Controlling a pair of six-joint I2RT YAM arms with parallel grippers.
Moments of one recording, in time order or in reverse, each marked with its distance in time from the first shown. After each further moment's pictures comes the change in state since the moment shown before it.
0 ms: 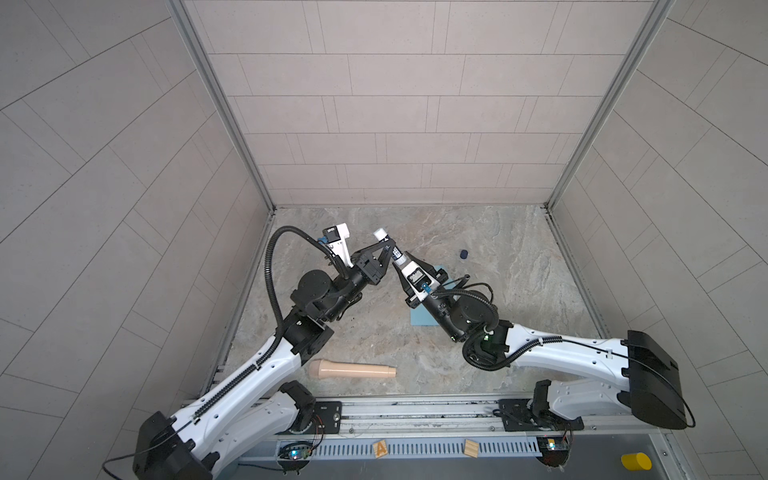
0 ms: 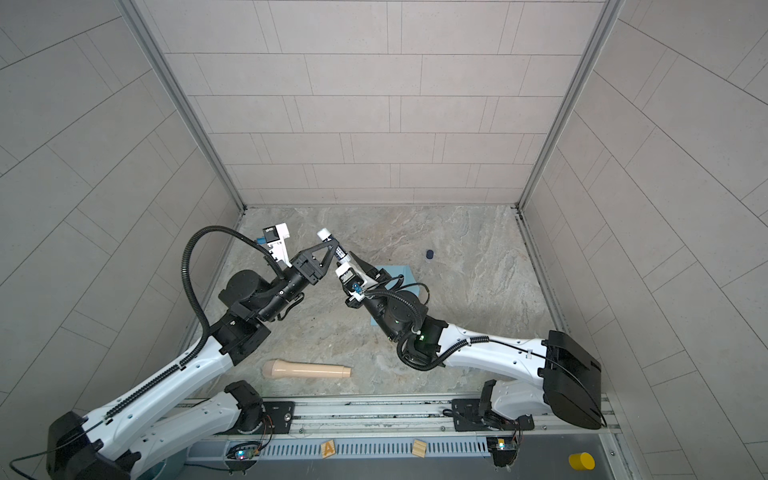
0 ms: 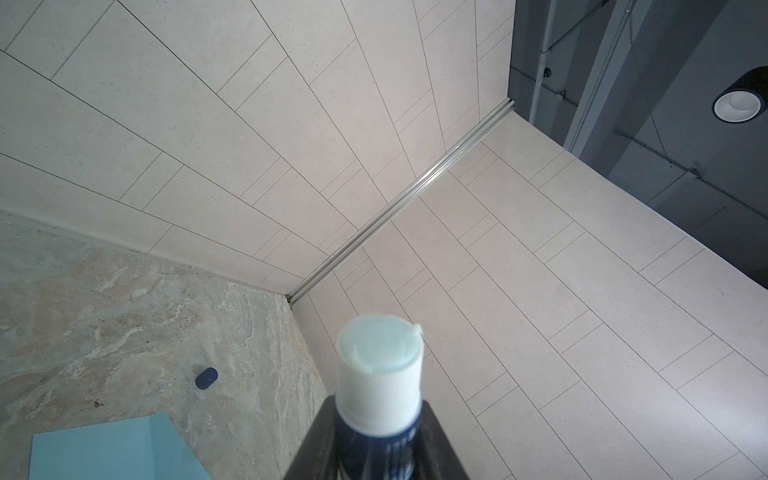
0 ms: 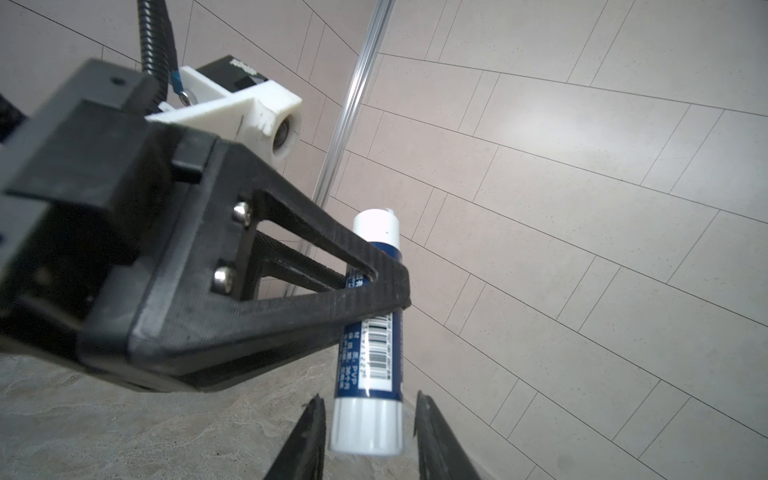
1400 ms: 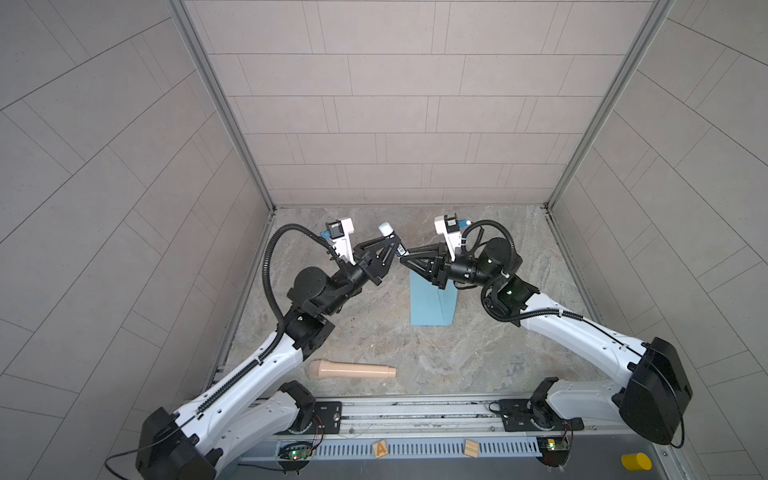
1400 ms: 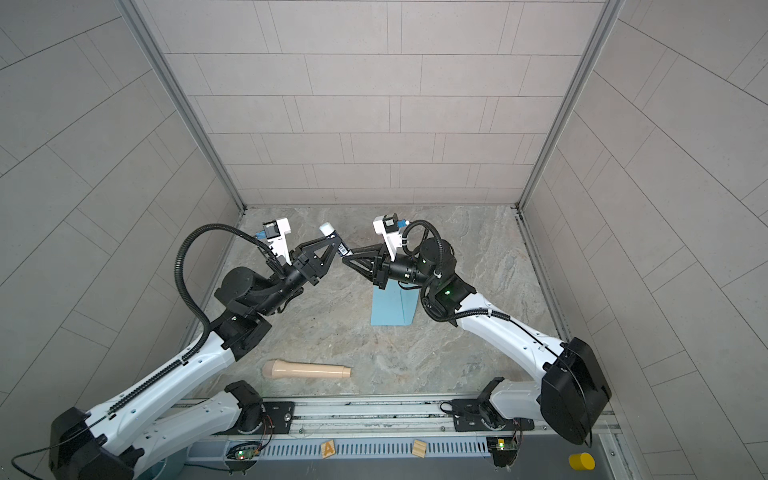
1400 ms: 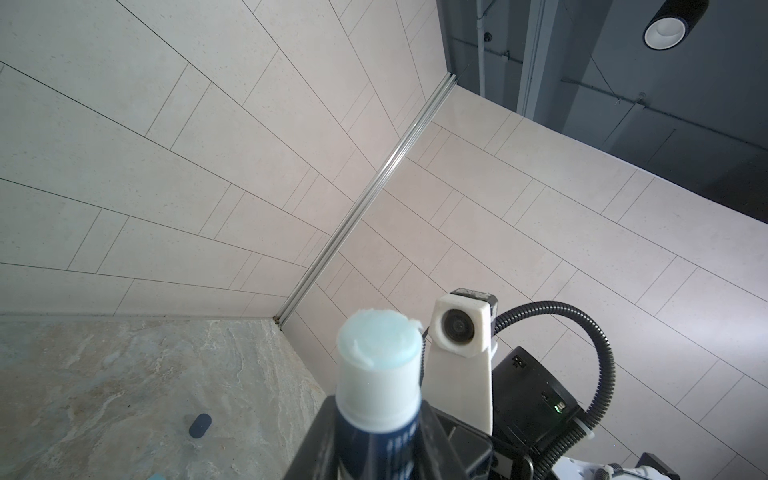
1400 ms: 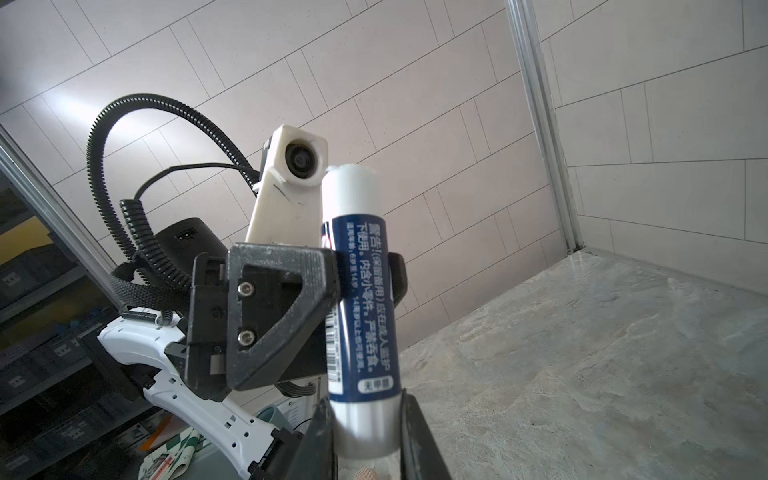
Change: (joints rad) left arm 0.016 0.032 0.029 0.089 0.127 0.167; right arm -0.450 -0.018 0.126 -0.211 -1.119 1.020
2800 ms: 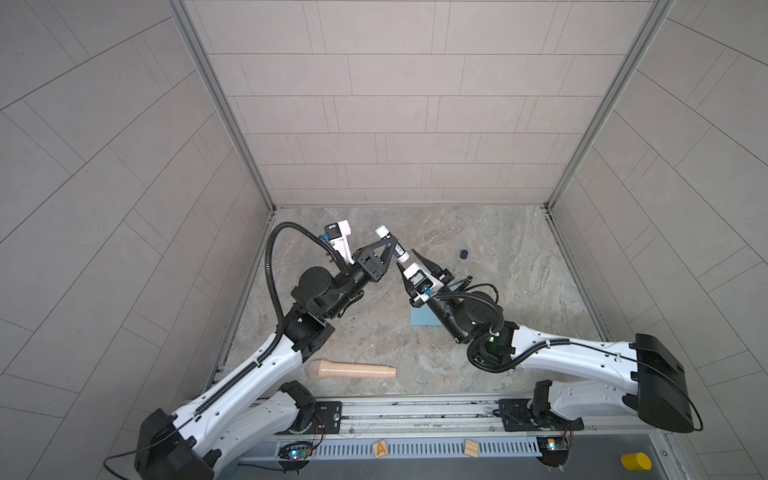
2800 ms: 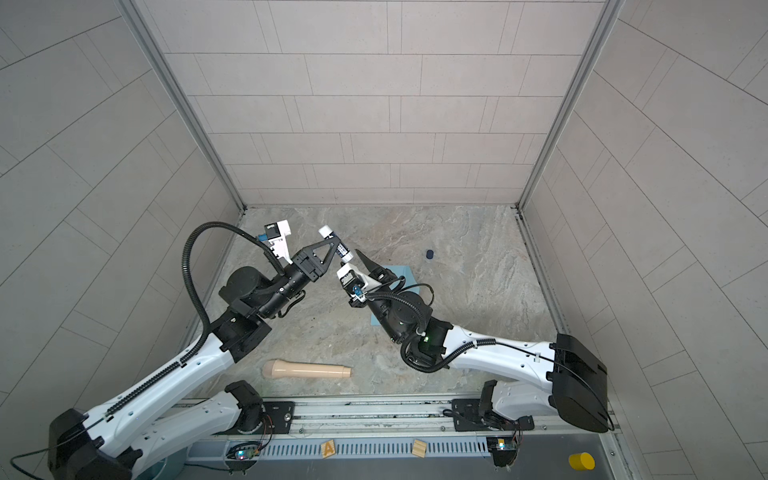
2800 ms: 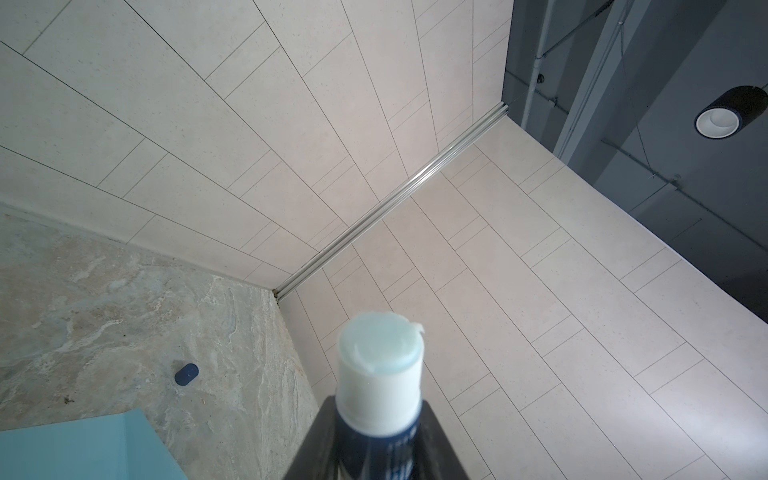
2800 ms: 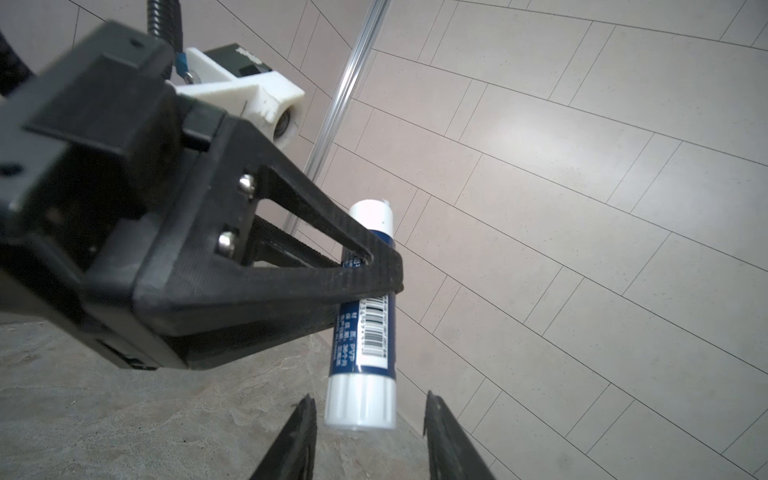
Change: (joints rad) left arm -0.015 -0.012 0.002 -0.094 -0.113 -0.217; right arm 0.457 -0.024 -0.132 0.190 1.158 -1.118
